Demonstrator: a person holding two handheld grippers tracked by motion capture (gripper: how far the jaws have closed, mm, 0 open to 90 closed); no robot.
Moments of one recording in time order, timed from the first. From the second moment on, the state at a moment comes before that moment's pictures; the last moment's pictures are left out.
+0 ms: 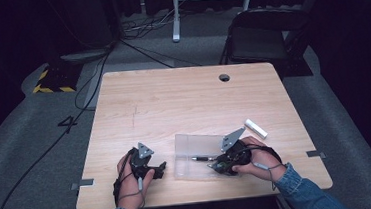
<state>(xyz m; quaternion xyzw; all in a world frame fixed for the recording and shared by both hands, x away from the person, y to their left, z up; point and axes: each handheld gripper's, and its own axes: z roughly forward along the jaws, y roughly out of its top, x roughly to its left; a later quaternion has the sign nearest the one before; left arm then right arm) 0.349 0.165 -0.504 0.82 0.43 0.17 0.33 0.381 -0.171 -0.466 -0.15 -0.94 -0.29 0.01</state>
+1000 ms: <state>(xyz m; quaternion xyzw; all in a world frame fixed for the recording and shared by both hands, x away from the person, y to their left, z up) 0.349 0.165 -0.504 0.82 0.43 0.17 0.33 0.382 -0.174 -0.463 -0.18 -0.93 -0.32 0.05</state>
